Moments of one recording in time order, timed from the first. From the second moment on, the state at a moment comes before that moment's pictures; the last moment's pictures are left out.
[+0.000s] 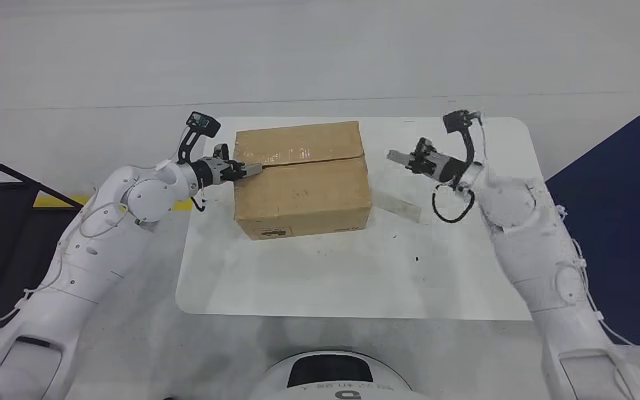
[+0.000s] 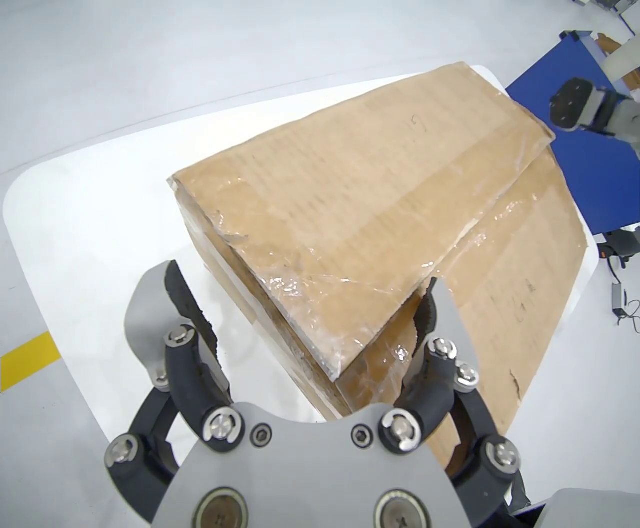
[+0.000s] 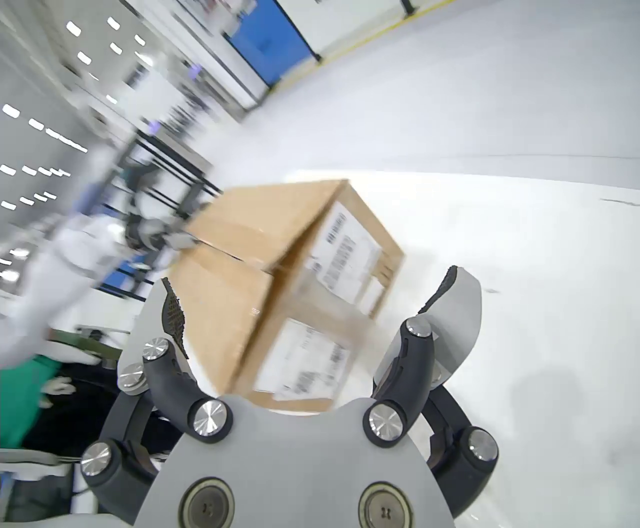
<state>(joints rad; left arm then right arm) 0.94 -0.87 -0.95 -1.34 0.43 -0.34 -0.54 -1.14 -1.05 1.28 -1.42 -0.51 -0.42 0.61</state>
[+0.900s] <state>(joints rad) 0.94 -0.87 -0.95 -1.34 0.43 -0.34 -0.54 -1.01 -1.14 0.99 -1.30 -0.81 -0.17 0.40</state>
